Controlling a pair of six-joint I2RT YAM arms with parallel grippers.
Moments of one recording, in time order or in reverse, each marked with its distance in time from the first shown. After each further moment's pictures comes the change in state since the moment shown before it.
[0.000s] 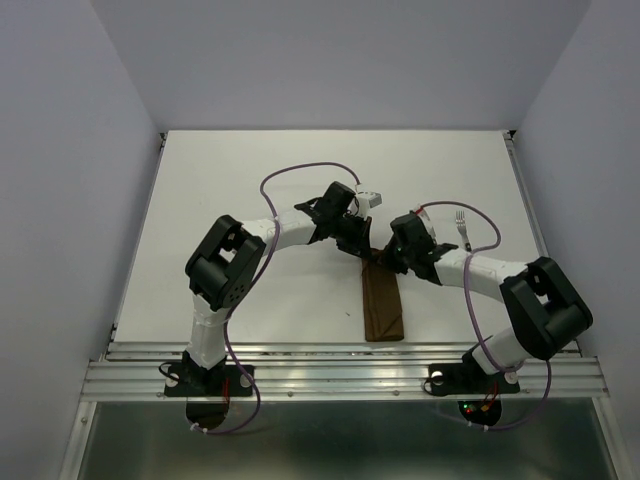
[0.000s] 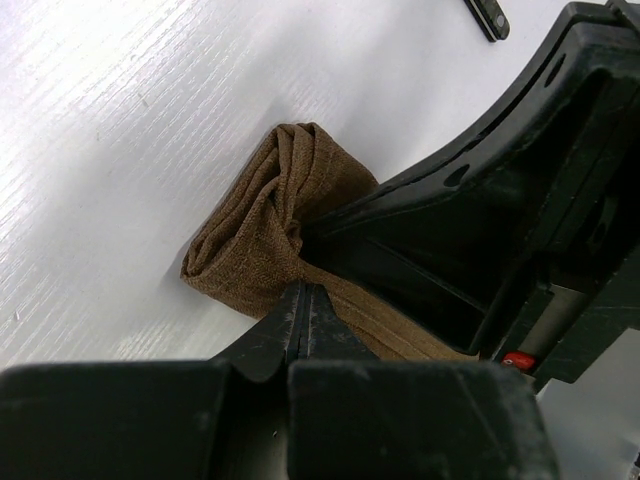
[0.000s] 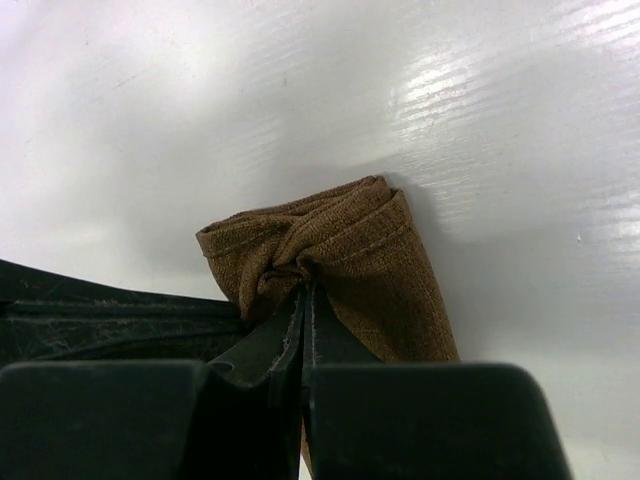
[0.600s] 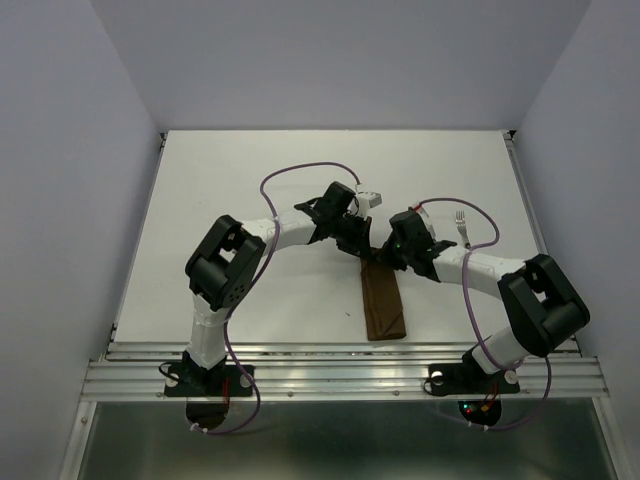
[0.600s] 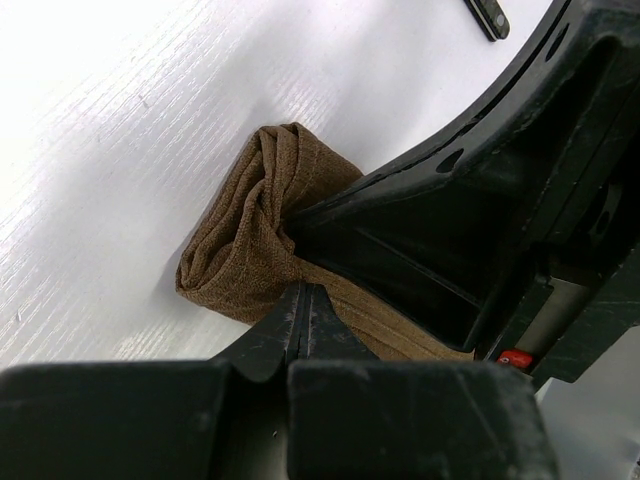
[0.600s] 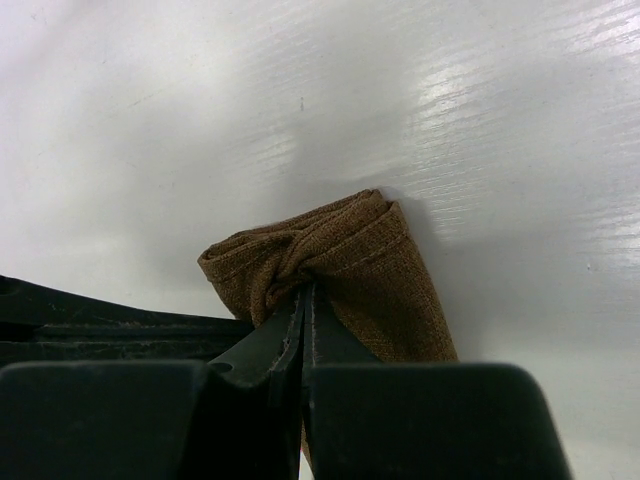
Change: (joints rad) left arm 0.000 0.000 0.000 0.000 0.001 0.005; right arm -0.008 0.031 0.035 0.006 0.005 -0.019
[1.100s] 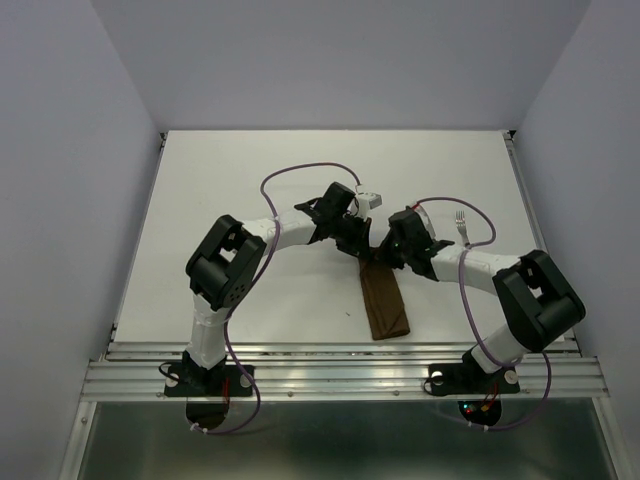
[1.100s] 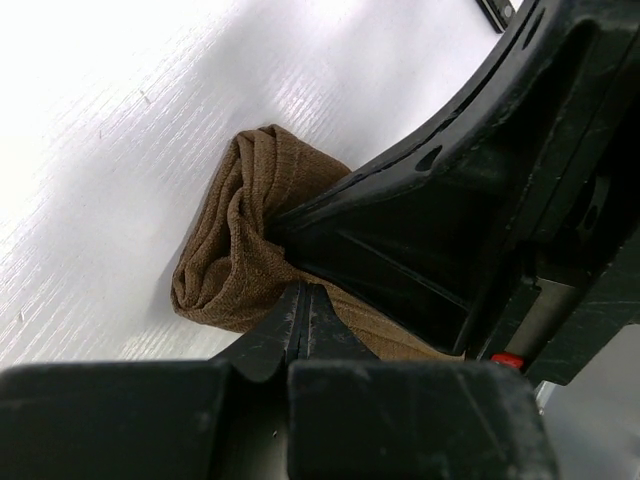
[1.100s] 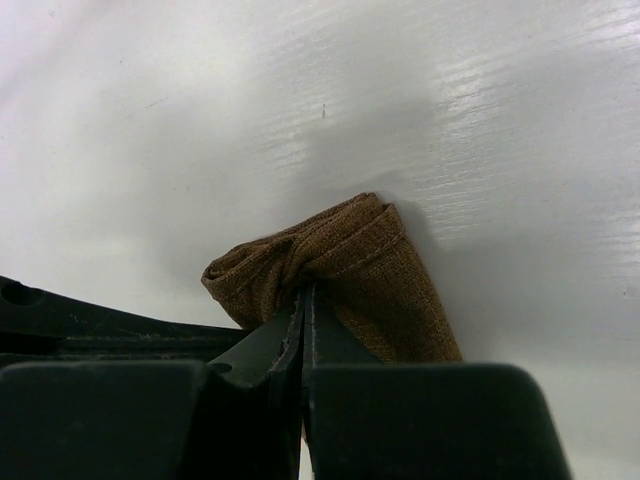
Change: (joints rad) left arm 0.000 0.004 0.000 -0.005 0.002 0.015; right arm -0.004 0.027 0.001 0.054 -0.031 -0.002
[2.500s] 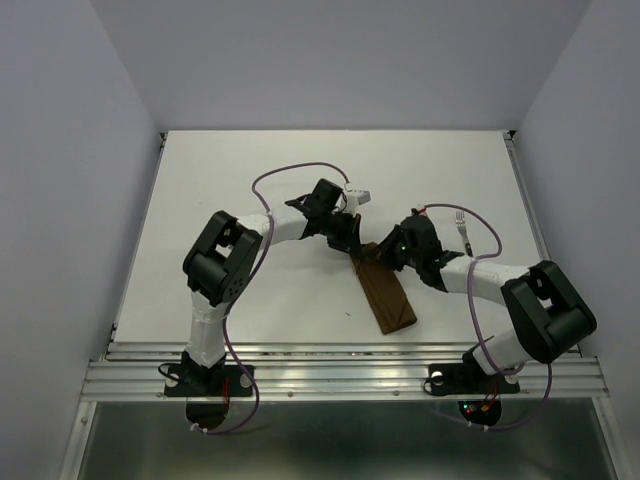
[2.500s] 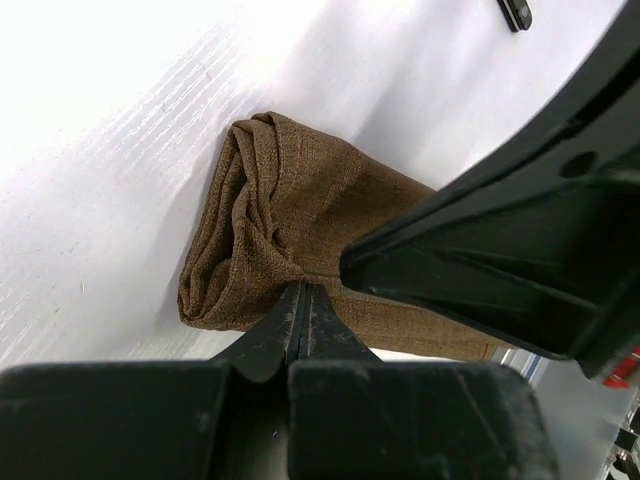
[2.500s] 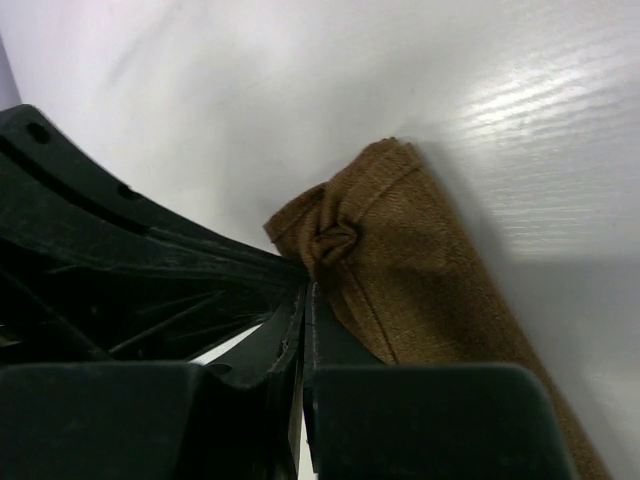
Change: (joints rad) left arm 0.072 0.012 -0.013 -0.008 0.072 0.006; right arm -0.026 -0.082 -0.117 0.212 -0.152 0.091
